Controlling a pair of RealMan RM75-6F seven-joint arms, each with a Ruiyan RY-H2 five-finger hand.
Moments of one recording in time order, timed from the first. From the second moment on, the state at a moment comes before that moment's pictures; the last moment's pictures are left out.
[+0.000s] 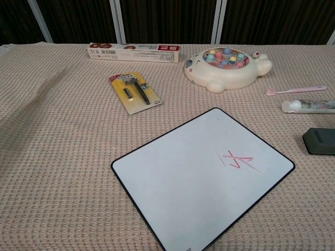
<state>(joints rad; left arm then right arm) -0.08 -1.11 -0.04 -1.63 1.48 1.49 0.03 0.07 -1.13 0.07 -1.58 -1.51 1.51 -0.10</state>
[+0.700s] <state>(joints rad) -0.09 -1.11 -0.04 -1.63 1.49 1.49 0.03 0.08 -1.12 0.06 -1.61 -1.50 1.46 -0.06</state>
